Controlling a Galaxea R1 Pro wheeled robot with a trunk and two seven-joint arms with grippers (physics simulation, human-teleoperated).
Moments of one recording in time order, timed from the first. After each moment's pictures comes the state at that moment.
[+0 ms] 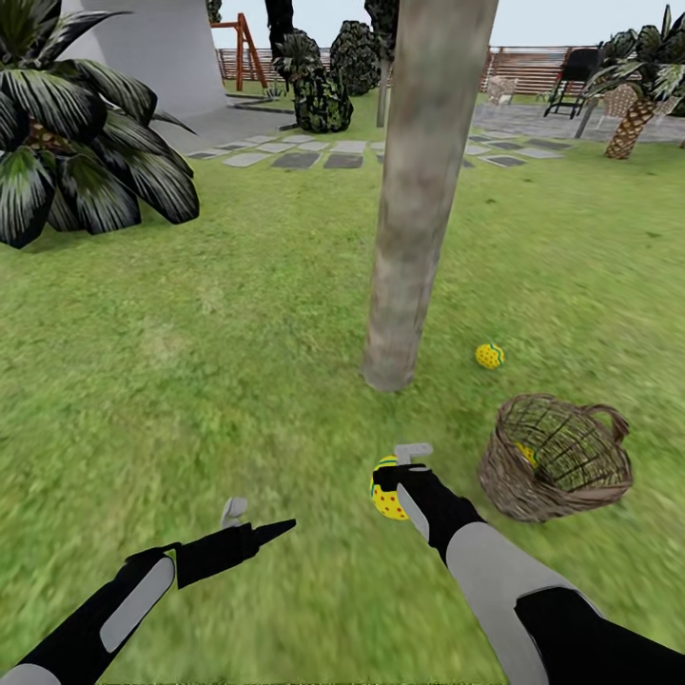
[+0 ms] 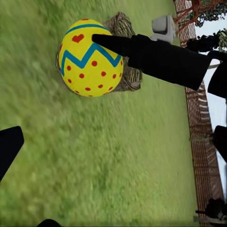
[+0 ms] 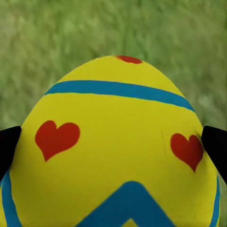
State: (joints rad) left arm -0.45 0.30 -0.41 -0.93 0.93 0.47 -0.80; right arm -0.89 0.17 0.13 -0.37 -0.06 0.31 -0.17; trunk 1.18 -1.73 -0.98
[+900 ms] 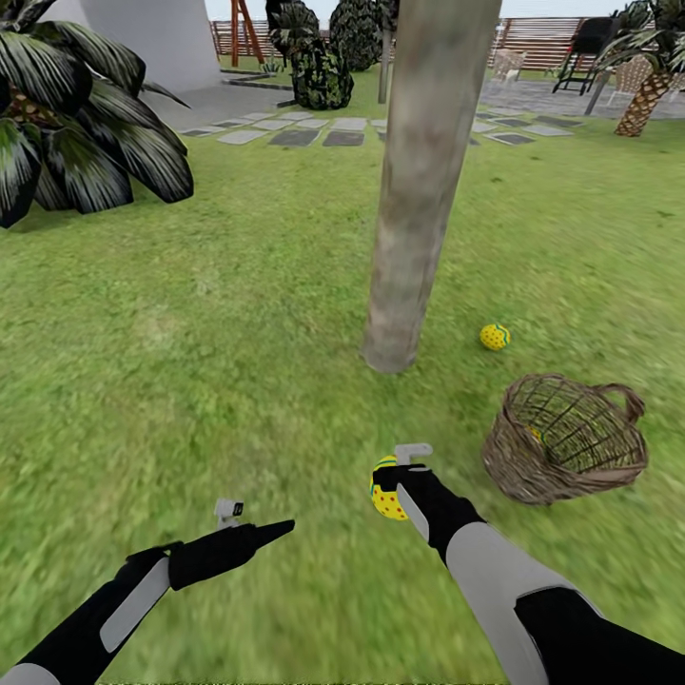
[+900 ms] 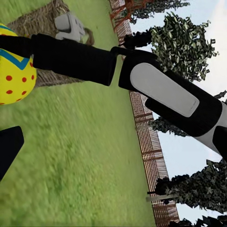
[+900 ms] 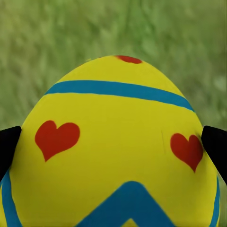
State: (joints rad) left arm -0.45 0.31 -0.42 -0.94 0.92 0.46 -1.11; right arm -0.89 0.17 0.13 -0.37 -0.06 0.31 -0.17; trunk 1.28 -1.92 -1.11
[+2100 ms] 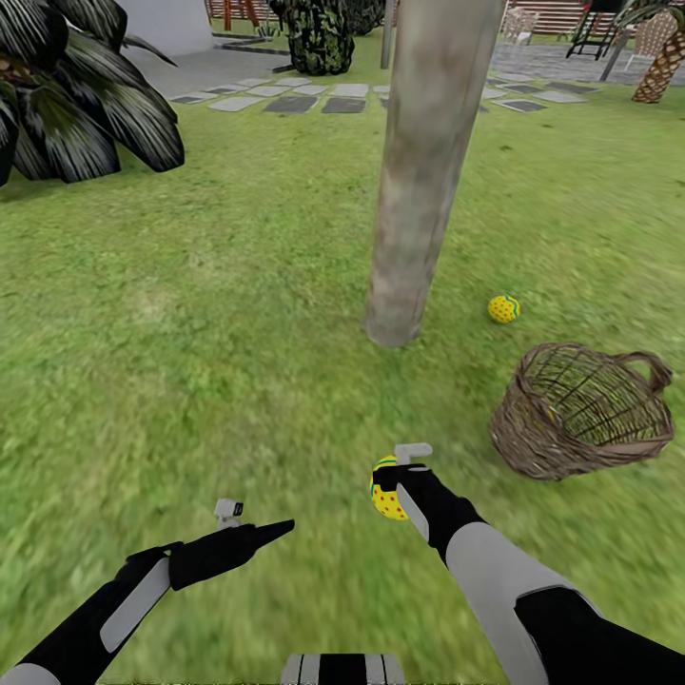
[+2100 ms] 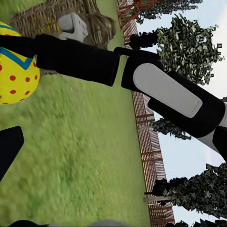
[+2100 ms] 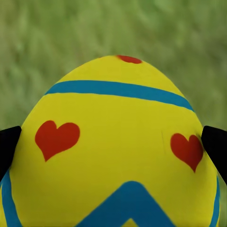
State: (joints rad) left arm -0.45 0.31 -0.41 -0.94 0.92 0.46 -1.11; right arm -0.89 0.17 0.13 -0.37 -0.06 0.31 -0.18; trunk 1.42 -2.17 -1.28
